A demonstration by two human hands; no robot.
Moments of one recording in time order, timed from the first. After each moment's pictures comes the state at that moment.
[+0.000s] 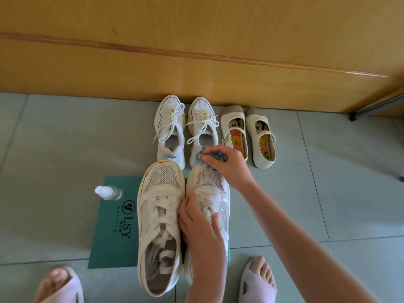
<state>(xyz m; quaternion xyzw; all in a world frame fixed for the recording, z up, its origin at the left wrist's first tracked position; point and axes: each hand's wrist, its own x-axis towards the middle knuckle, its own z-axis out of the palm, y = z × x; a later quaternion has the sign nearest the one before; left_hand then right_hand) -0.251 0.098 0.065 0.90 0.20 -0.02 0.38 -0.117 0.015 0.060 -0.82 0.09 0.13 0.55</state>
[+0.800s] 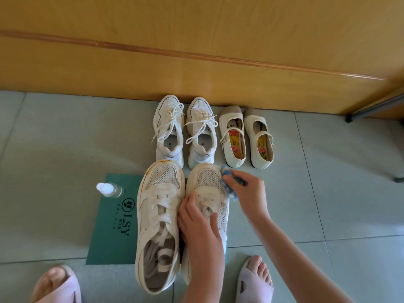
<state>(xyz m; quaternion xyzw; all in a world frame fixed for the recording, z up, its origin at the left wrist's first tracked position) -0.254 0.100 0.060 0.91 0.17 0.01 0.37 -0.177 -0.006 0.060 -0.82 0.23 0.06 0.52</state>
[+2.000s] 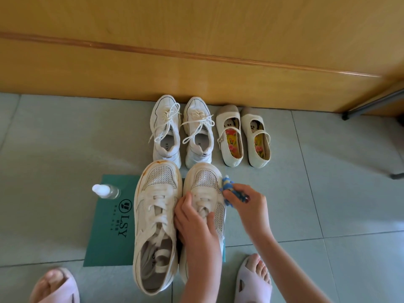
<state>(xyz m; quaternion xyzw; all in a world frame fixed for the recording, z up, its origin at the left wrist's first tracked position) -0.251 0.098 0.061 0.90 0.20 -0.01 0.40 -0.210 -0.013 0.052 -0.82 0.25 0.05 0.51</state>
